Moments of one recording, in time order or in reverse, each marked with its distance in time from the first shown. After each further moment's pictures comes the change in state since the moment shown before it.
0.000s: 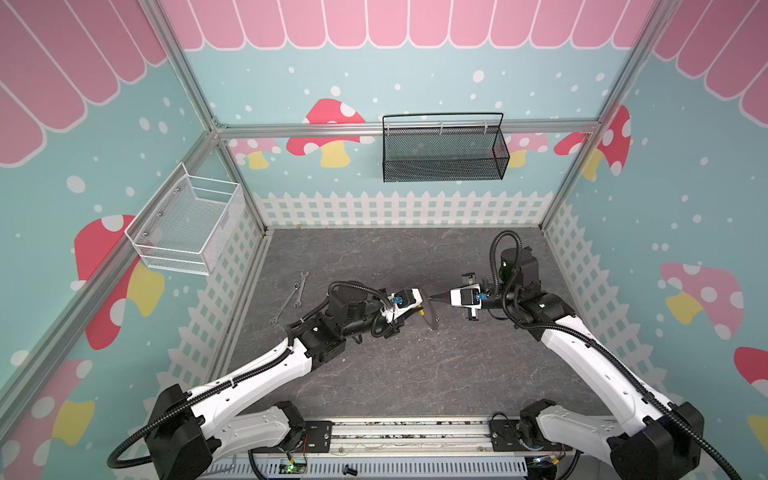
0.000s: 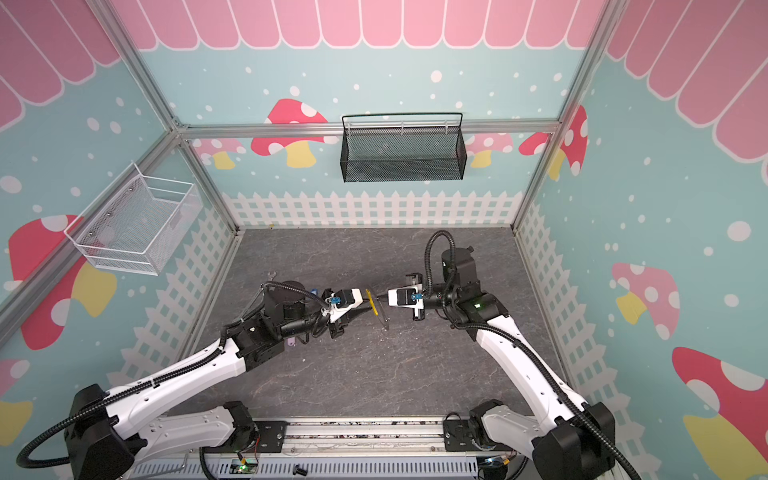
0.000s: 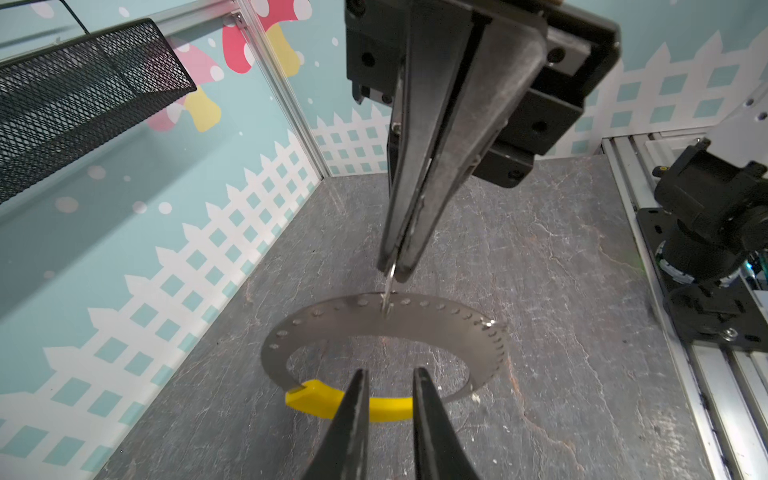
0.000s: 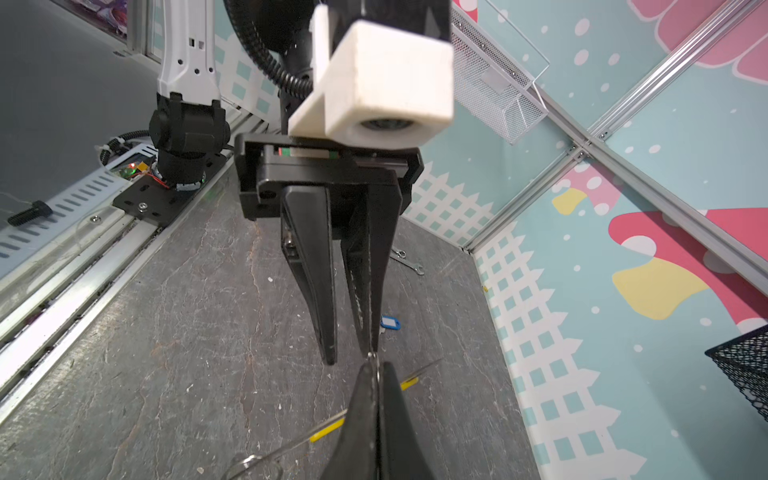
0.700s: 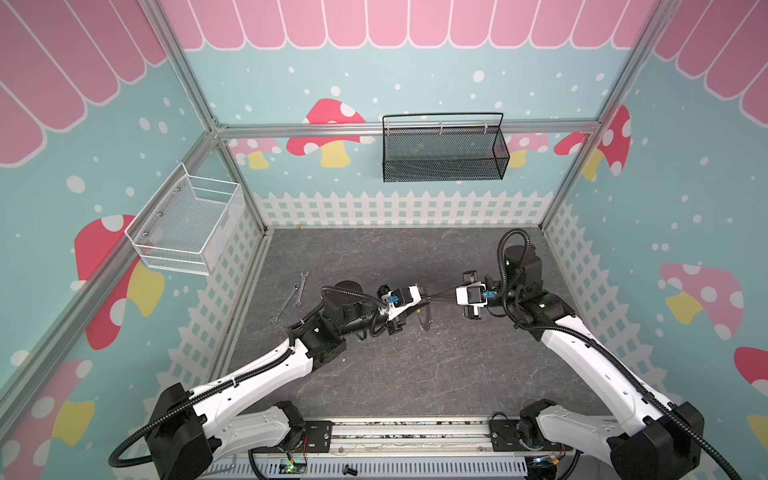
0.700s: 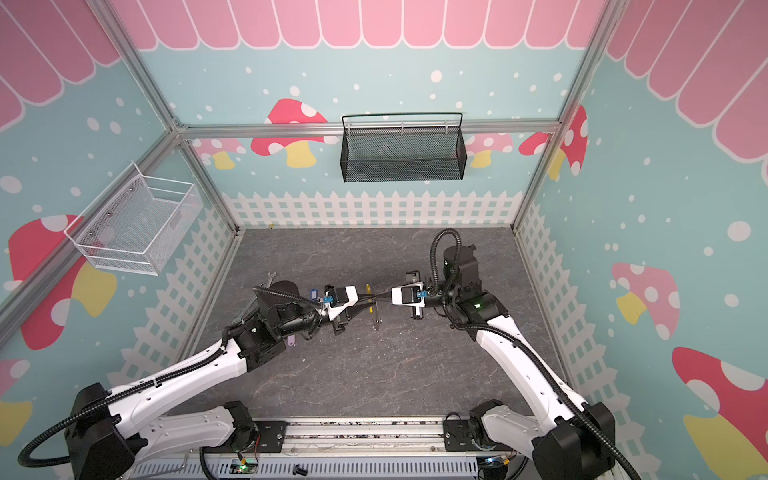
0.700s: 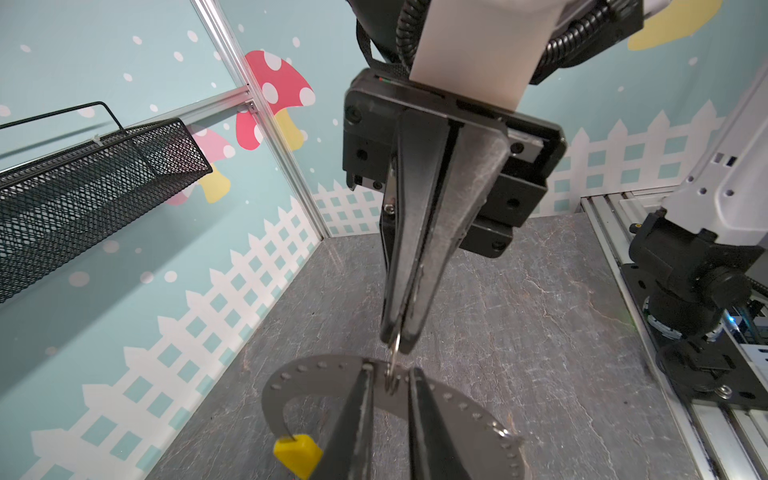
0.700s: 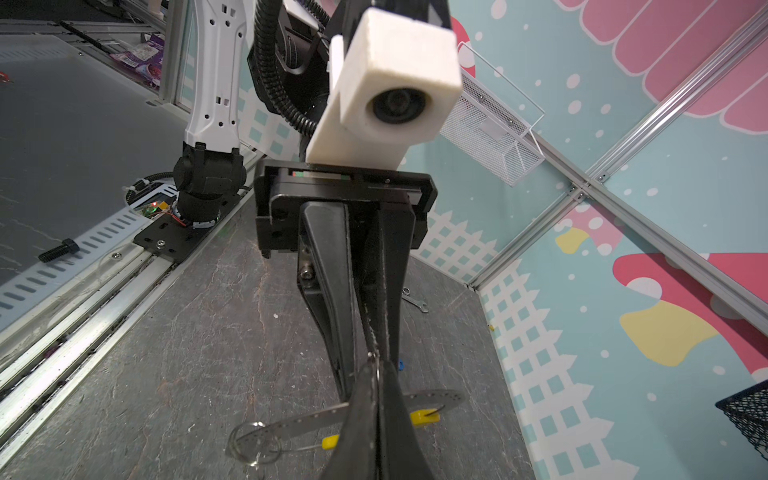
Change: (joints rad) left arm 0.000 0.007 -0.009 0.159 0.086 -0.029; right arm 0.000 0.000 -0.001 0.092 -0.087 0.077
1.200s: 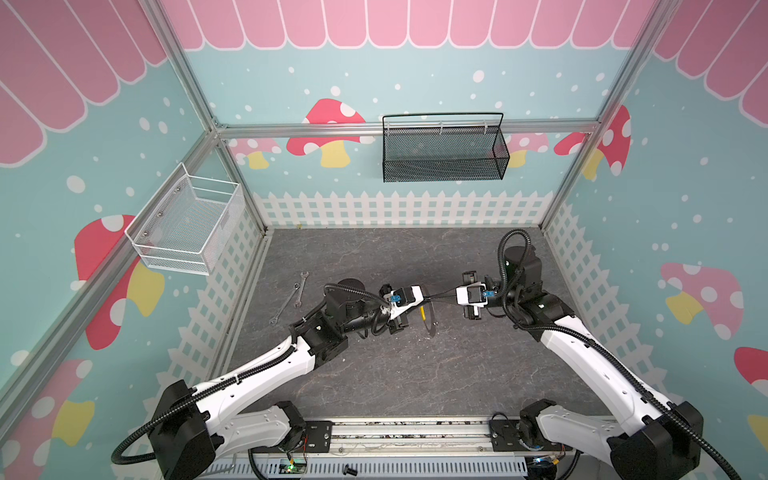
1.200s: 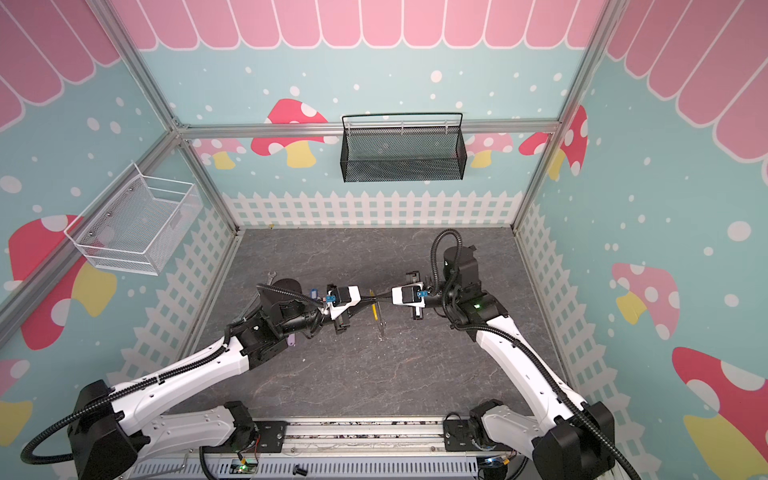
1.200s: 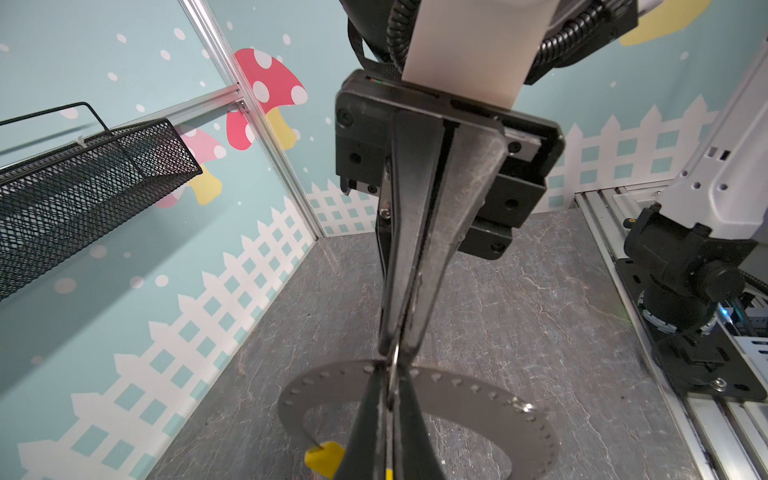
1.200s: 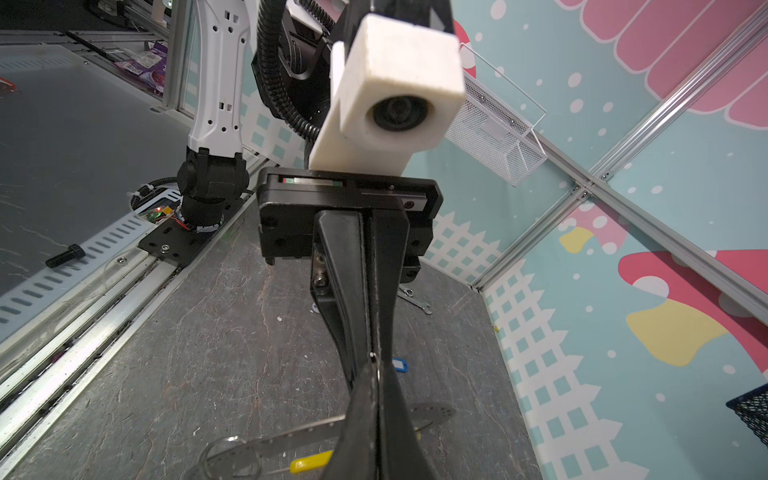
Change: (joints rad) left arm -0.001 0.020 0.023 -0.018 0.019 0.012; right arm -0.001 0.002 -0.011 0.017 -0.010 0.021
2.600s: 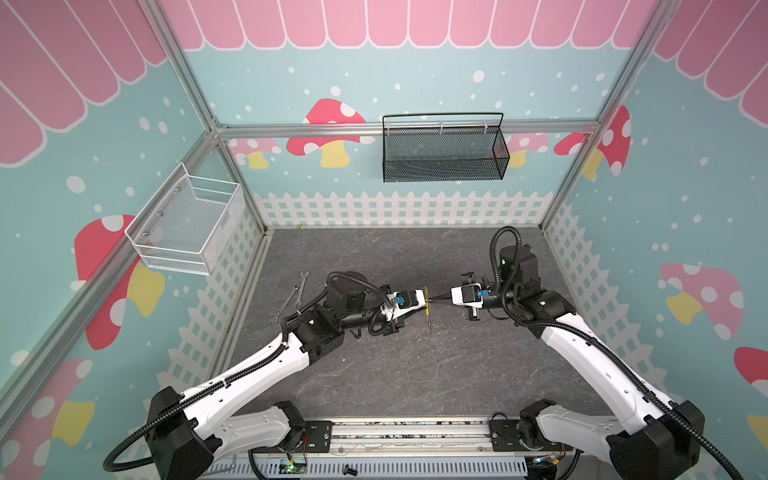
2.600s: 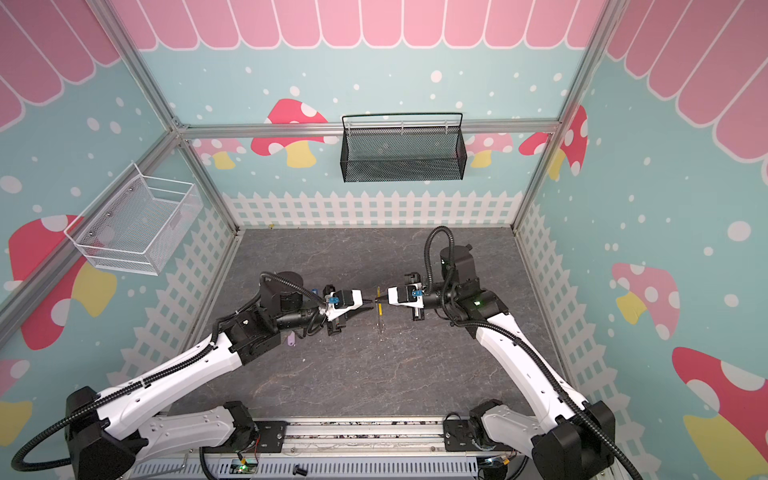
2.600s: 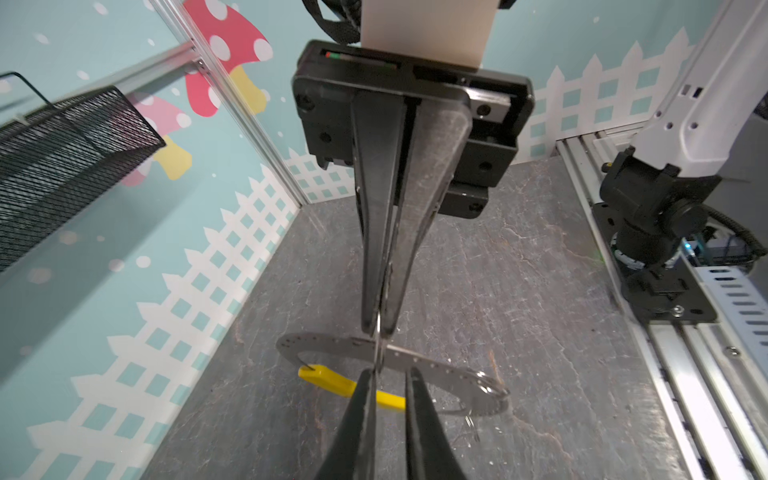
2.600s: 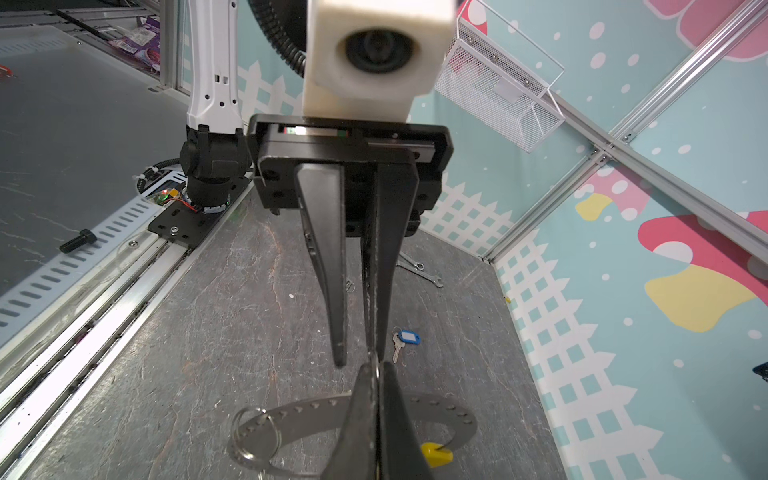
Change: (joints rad) left arm 0.007 -0.039 0.081 -0.272 0.001 0.101; right arm 0.006 0.009 0.044 -0.159 0.066 -0.072
